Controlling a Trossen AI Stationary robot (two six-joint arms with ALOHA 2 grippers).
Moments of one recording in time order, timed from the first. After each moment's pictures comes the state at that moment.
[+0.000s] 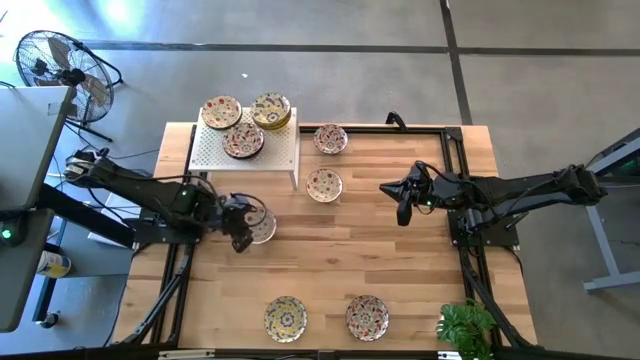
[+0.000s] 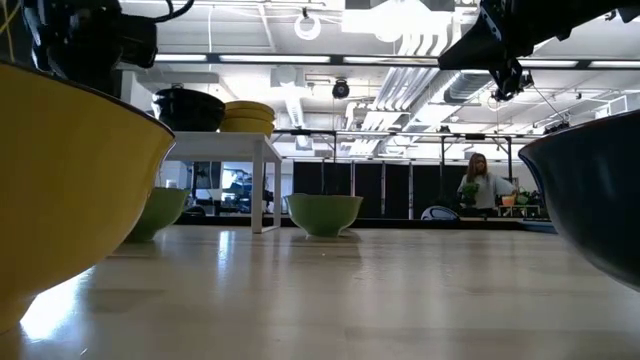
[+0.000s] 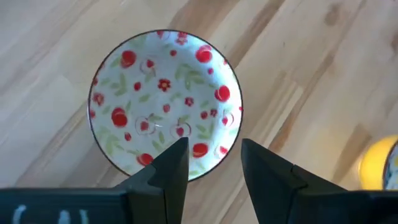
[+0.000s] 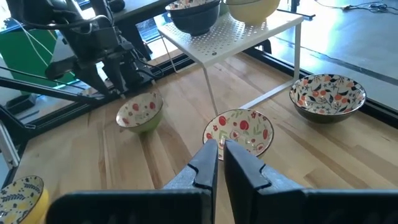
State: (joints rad) left arm -0.30 0.97 0.74 -0.83 -0.18 -0.94; right arm 0.07 0.81 0.57 -0.10 0.38 0.44
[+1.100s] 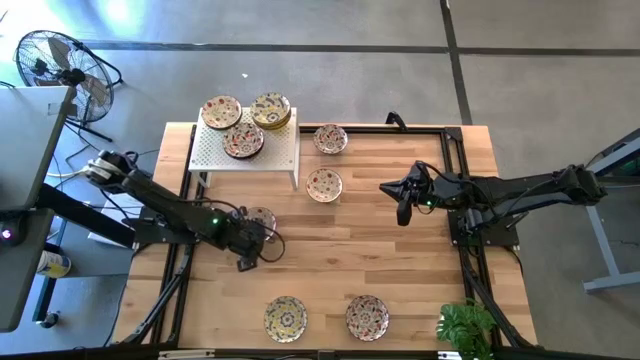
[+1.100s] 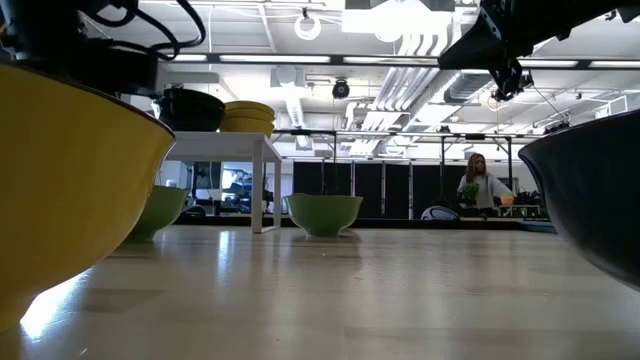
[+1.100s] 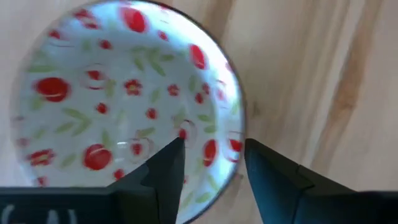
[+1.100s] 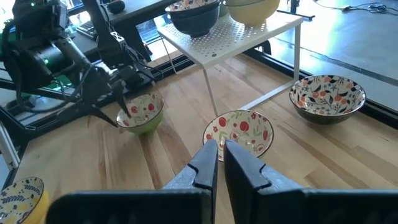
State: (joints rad) left arm -0.43 1.32 0.74 -0.72 -0.27 -0.65; right arm 0.07 0.81 0.57 -0.09 0.38 0.44
